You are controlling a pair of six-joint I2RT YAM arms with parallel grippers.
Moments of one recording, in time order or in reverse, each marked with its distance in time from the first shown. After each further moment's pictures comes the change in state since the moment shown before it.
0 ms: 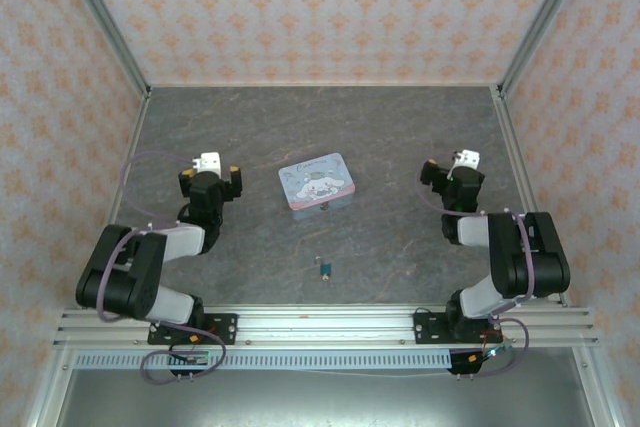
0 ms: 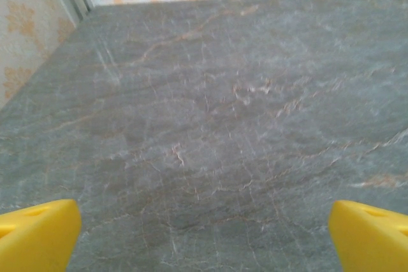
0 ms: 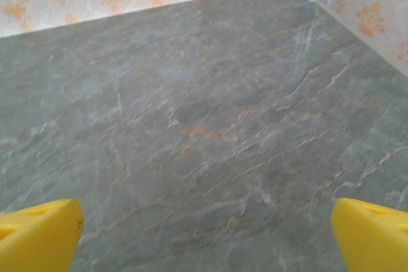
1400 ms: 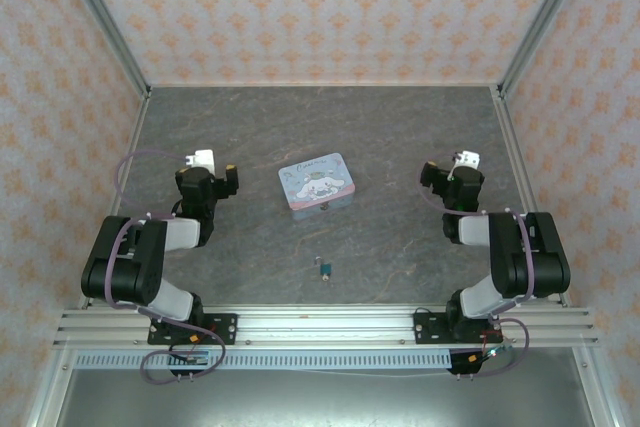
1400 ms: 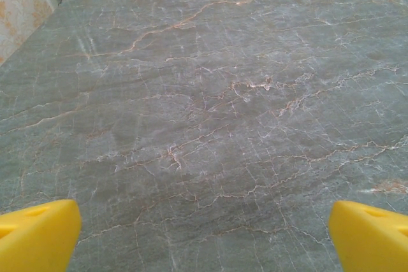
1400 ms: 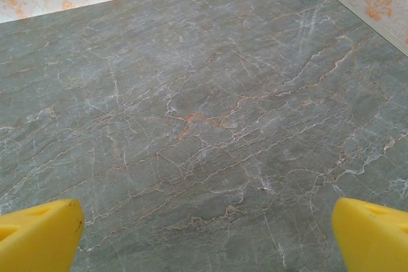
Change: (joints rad) left arm 0.095 0.042 0.032 -0.002 0.146 -0.013; right arm -0.007 0.000 0.000 -0.042 -0.022 0.004
